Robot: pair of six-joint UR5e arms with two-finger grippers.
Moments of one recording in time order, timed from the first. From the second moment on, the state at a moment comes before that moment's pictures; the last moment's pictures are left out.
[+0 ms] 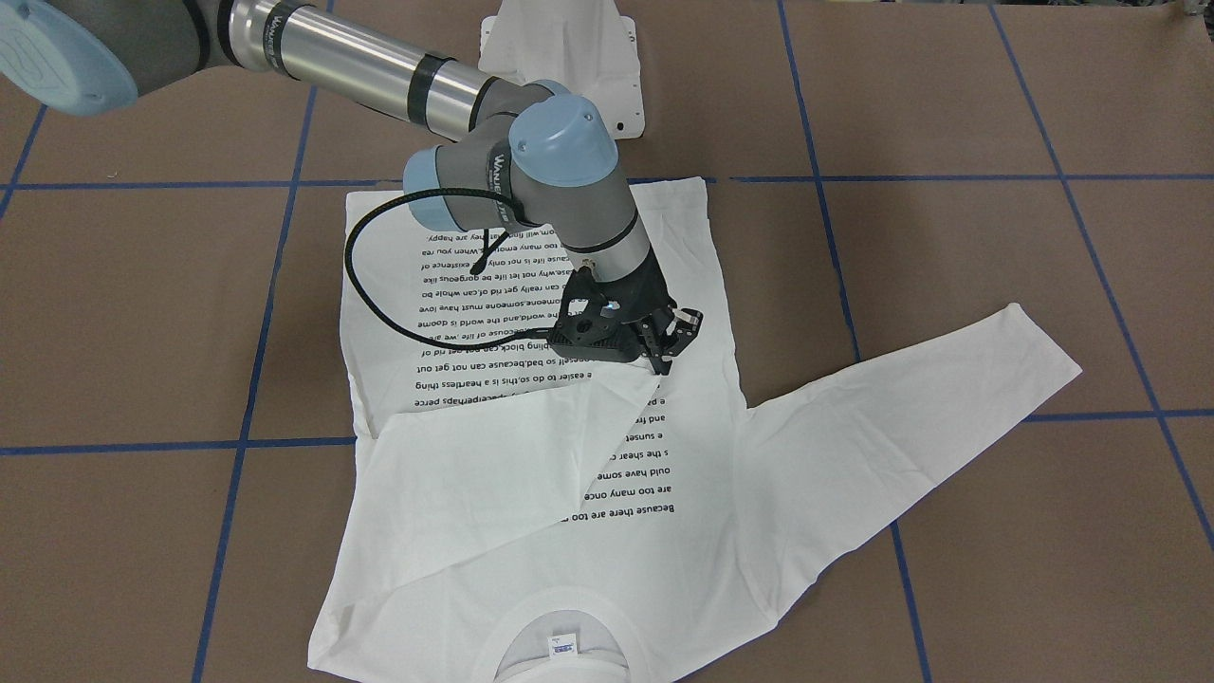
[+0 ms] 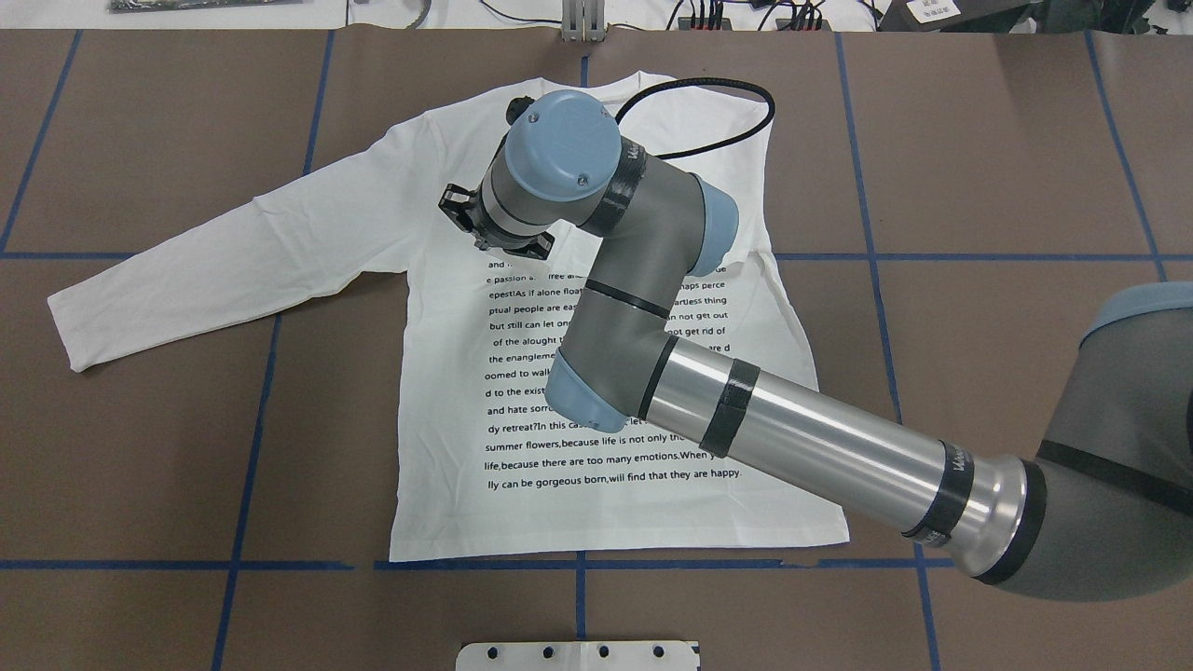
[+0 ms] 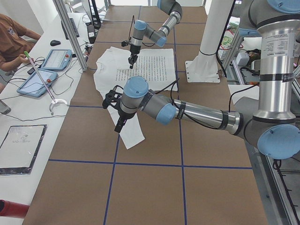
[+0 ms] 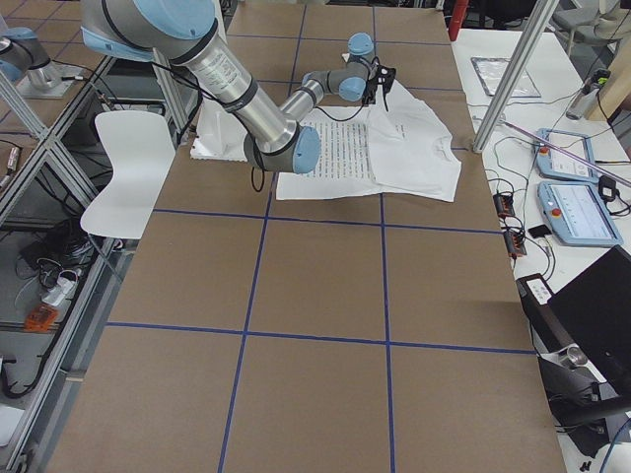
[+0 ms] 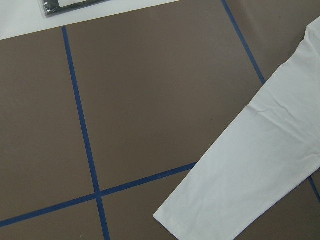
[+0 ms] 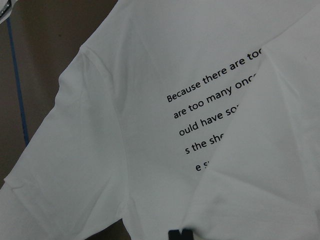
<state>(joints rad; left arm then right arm) -1.53 -1.51 -1.85 -1.92 -2.40 -0.15 0.56 -0.55 1.18 -1.06 1.82 1.65</state>
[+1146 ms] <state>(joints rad) -1.53 -1.50 -1.85 -1.92 -2.40 -0.15 0.50 -0.46 1.06 -0.99 1.72 1.64</state>
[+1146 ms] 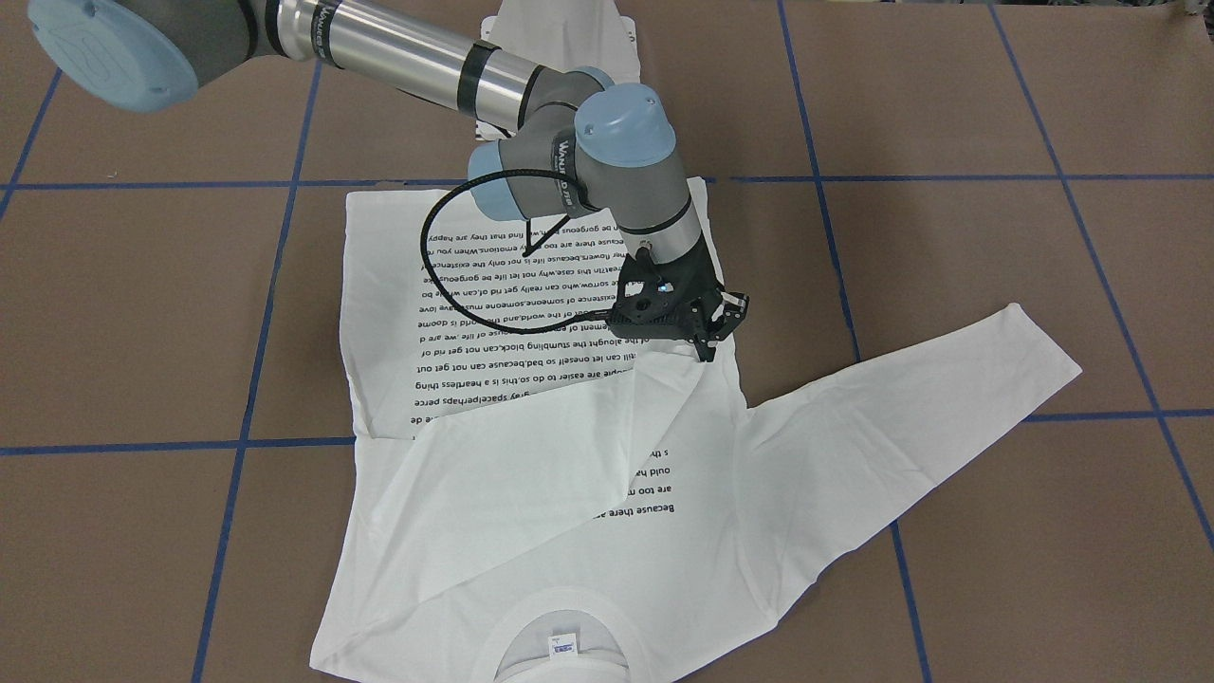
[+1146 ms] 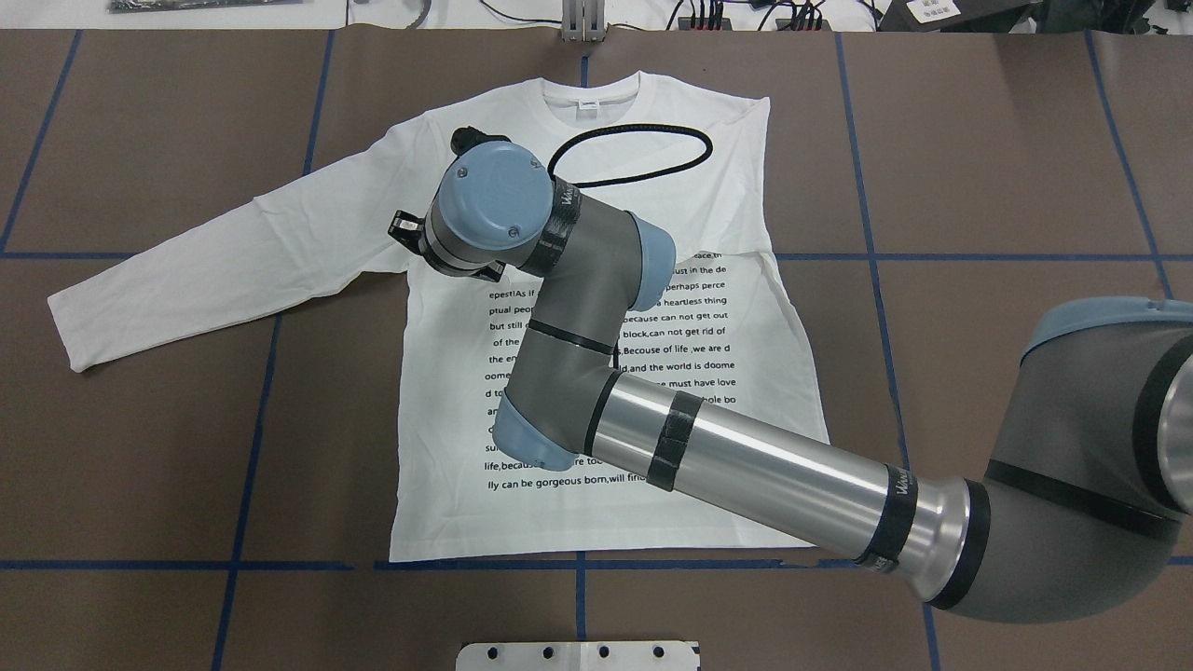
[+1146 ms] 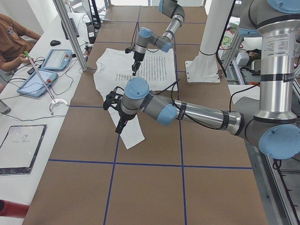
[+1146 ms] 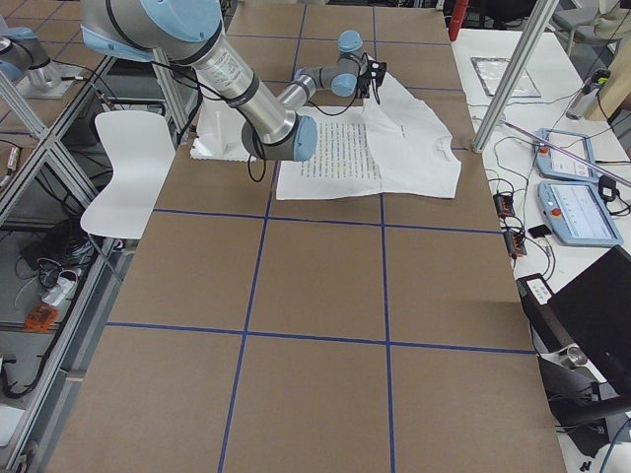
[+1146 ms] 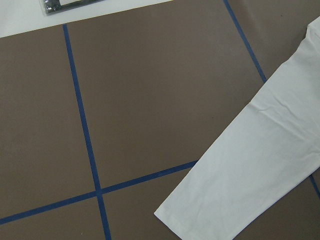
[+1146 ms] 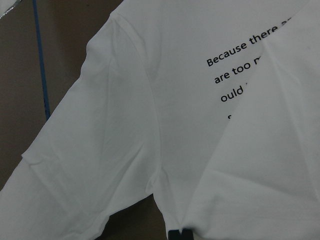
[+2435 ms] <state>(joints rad) -1.40 -1.51 -1.78 -1.99 -2.39 -0.24 0.55 -0.56 1.25 -1.09 1.73 1.65</state>
